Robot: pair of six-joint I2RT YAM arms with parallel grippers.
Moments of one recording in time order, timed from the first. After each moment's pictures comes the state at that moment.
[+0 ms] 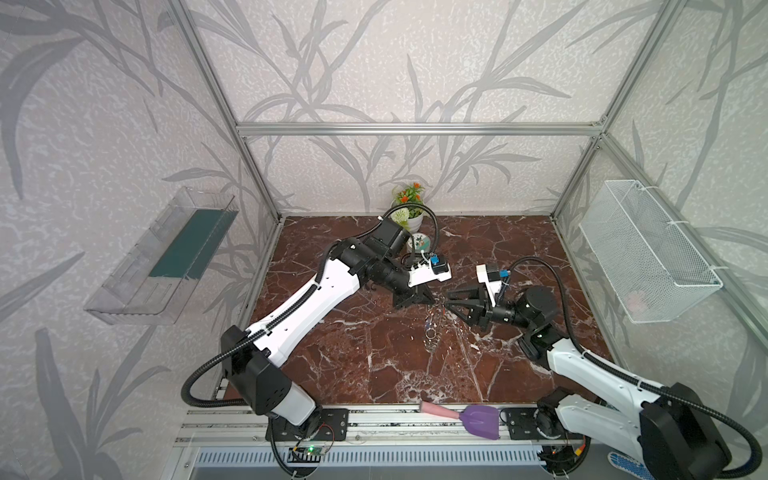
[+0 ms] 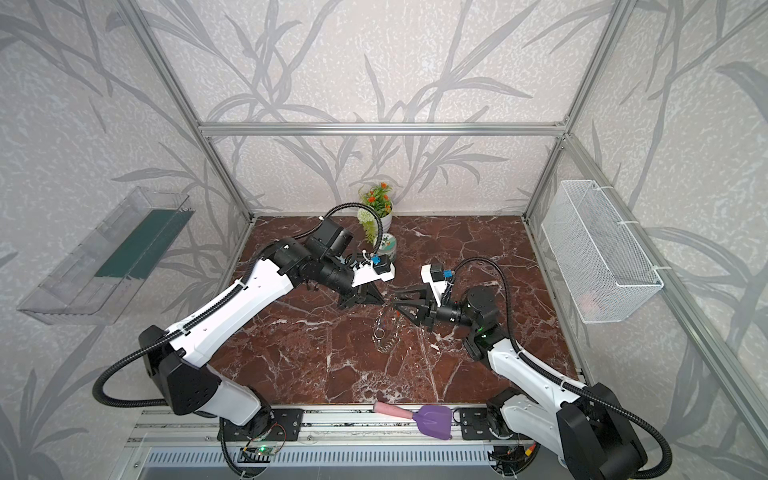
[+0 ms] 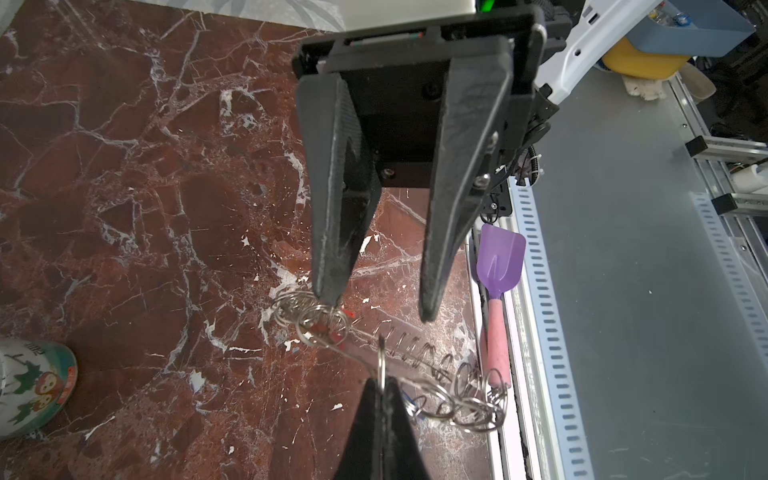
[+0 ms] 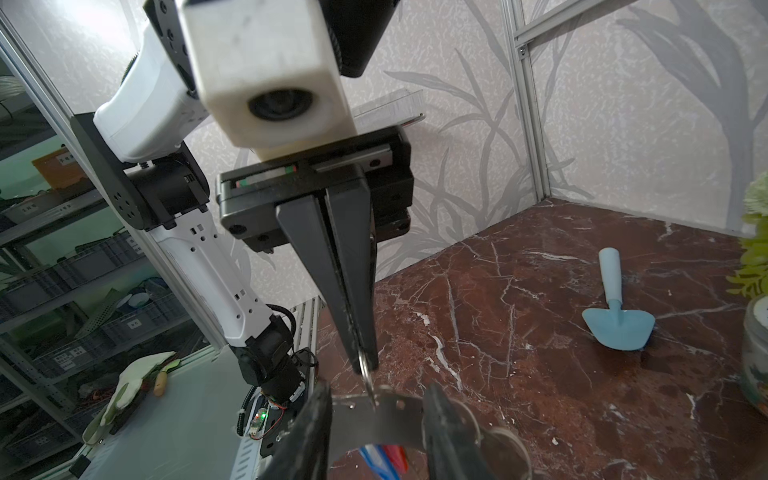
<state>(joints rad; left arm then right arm) -0.67 1.56 1.60 -1.09 0.70 0.67 0.48 1.08 0.44 0.77 -0.88 0.46</state>
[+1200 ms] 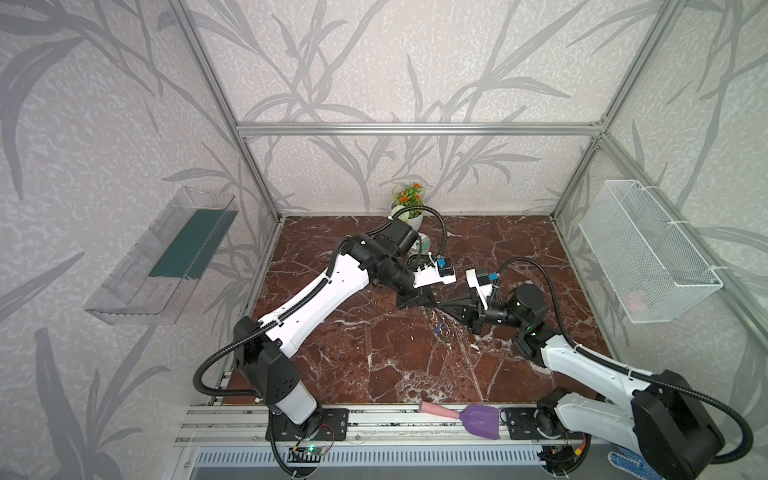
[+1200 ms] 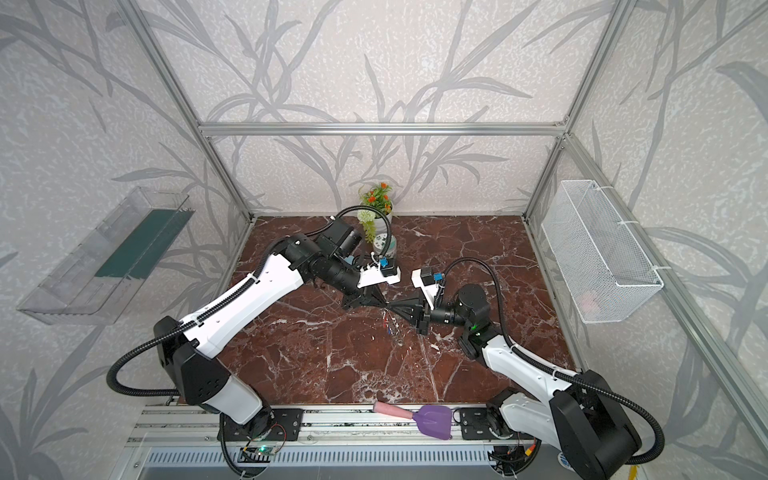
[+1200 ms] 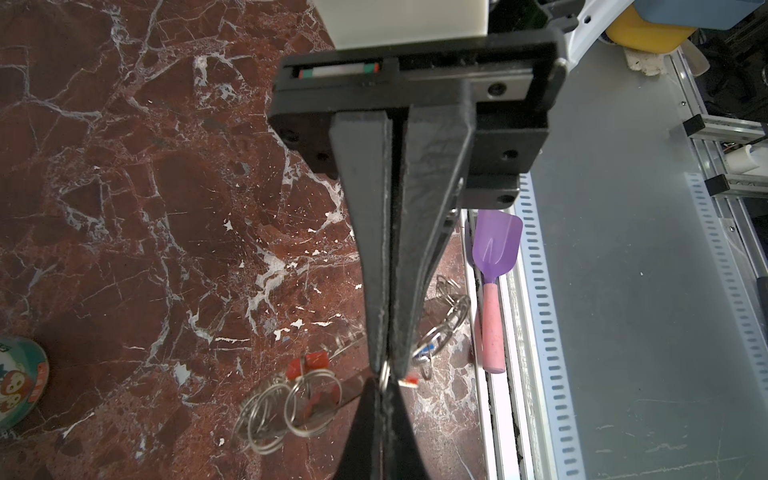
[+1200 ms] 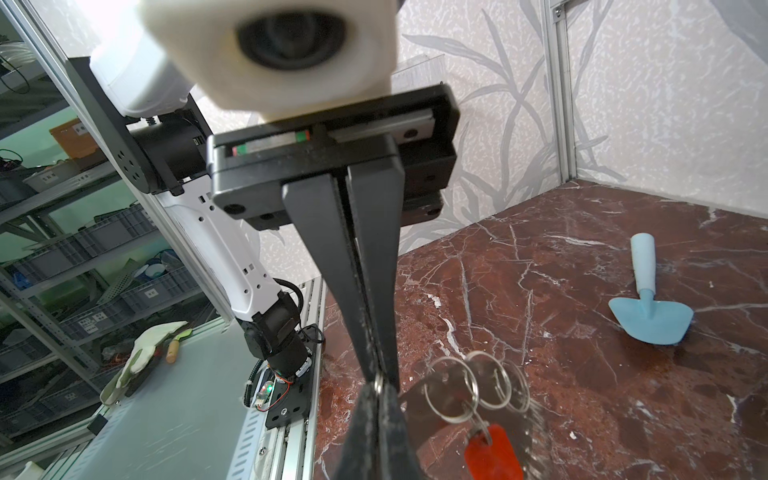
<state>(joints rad) -0.69 1.61 1.64 -1.15 0.68 0.68 0.52 1.14 0.45 0.75 -0.91 0.41</state>
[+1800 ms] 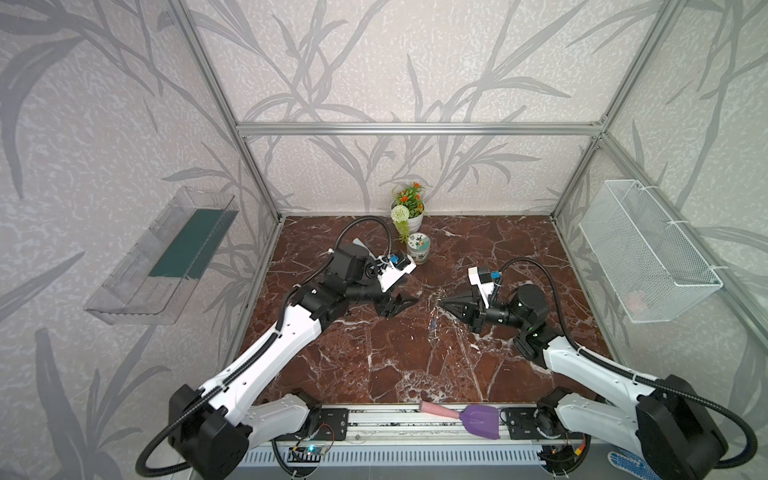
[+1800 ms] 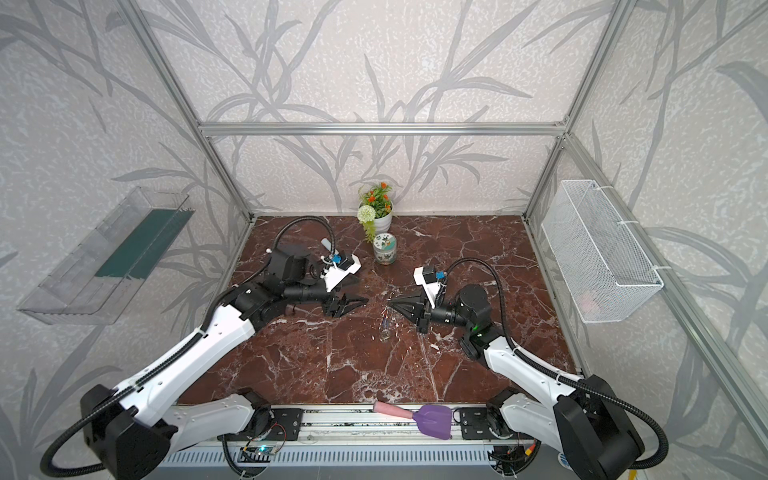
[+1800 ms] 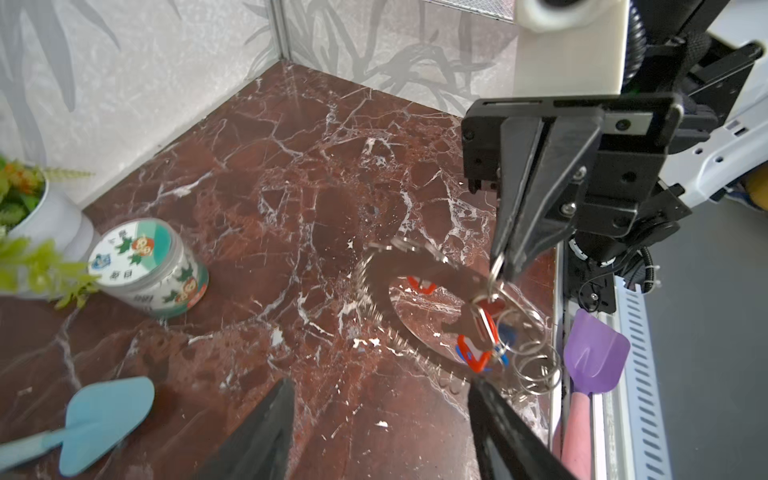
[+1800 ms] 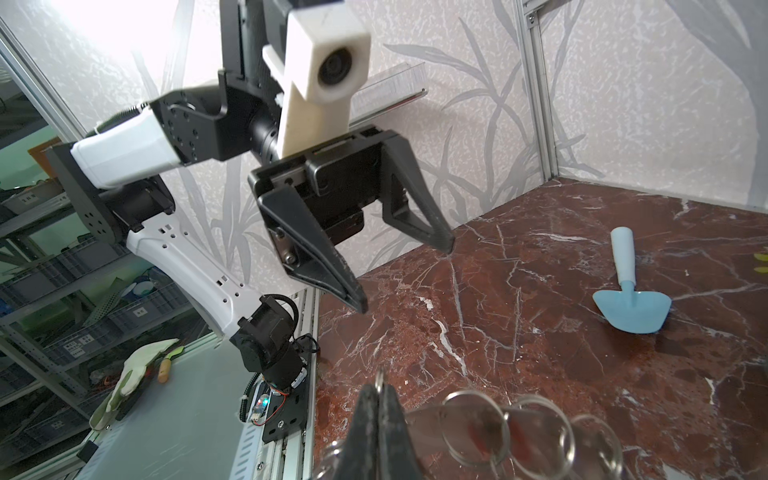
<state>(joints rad) -0.54 1.12 0.98 -0.44 0.57 0.27 0.52 1.11 0.45 0.73 -0.87 0.43</state>
